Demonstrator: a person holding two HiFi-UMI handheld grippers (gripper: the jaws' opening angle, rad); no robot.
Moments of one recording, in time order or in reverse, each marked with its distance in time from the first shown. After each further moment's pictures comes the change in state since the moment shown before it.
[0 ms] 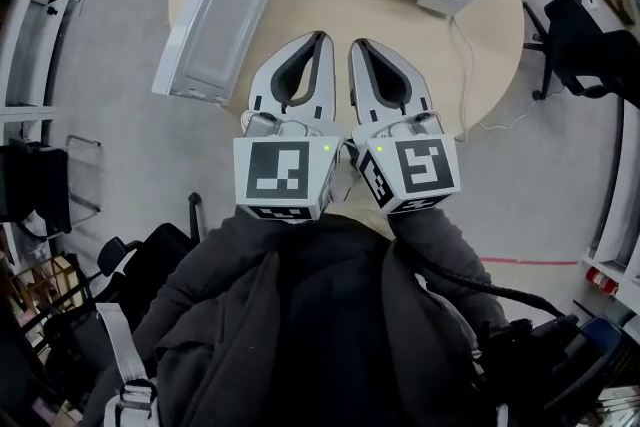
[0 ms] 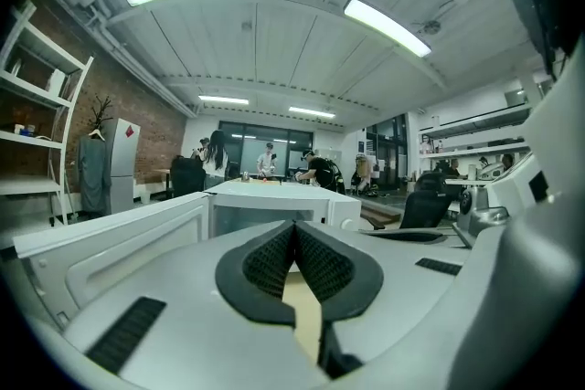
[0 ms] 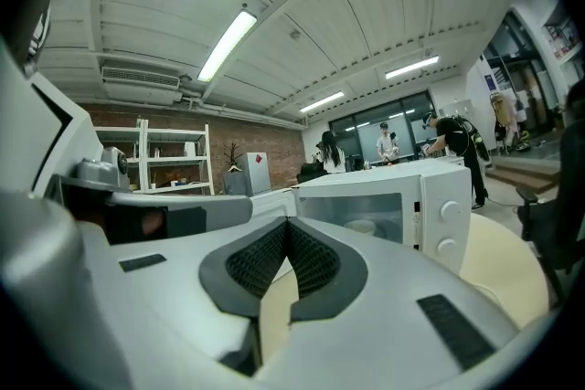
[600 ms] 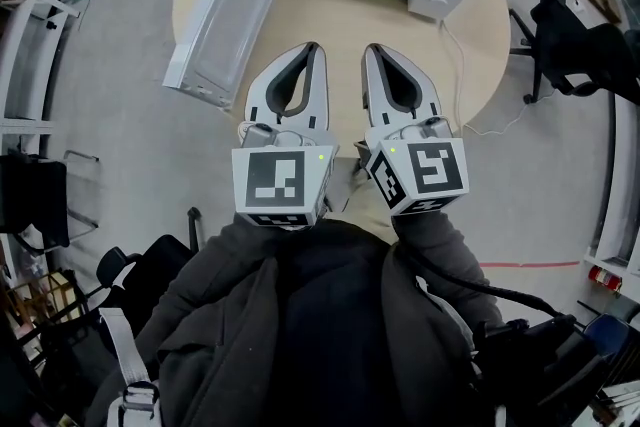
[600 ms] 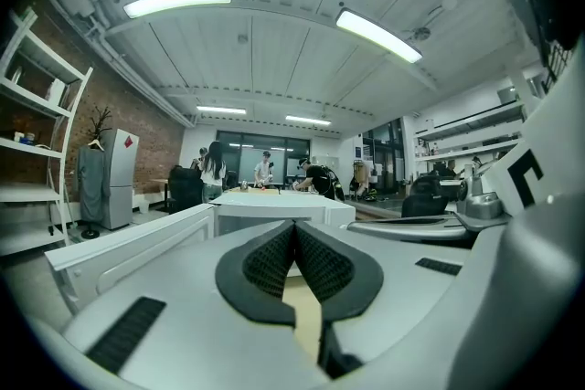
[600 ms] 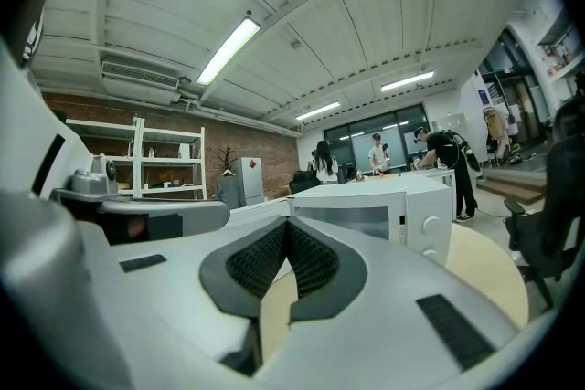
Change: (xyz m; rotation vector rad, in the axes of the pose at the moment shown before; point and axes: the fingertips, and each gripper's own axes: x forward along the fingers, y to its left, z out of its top) left arm -0.037 -0.002 0.013 0.002 -0.055 0.000; right arm -0.031 0.005 0.017 -0.042 -0.043 -0.047
